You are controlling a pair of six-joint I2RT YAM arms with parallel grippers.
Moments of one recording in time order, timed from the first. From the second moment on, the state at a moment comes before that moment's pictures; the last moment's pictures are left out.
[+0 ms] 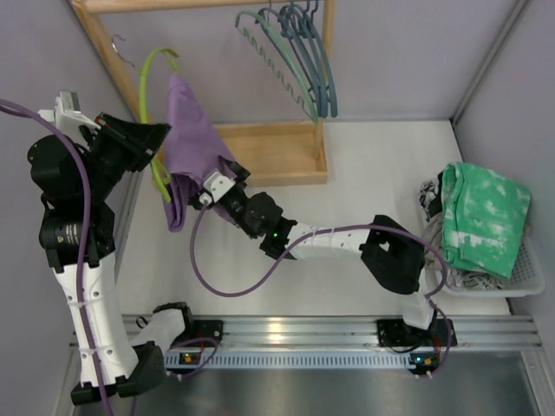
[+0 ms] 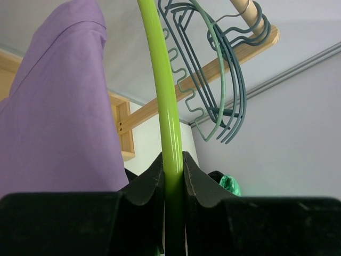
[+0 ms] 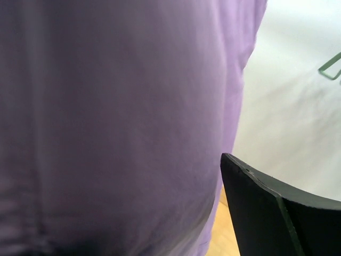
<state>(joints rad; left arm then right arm) 0.16 1.00 1.69 -0.68 0.46 -0.84 1.17 2.00 1.44 0.89 0.38 -0.52</state>
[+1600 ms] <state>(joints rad) 0.16 0.86 1.17 -0.58 0.44 -0.77 1.13 1.81 1.83 0.47 0.32 -0.45</state>
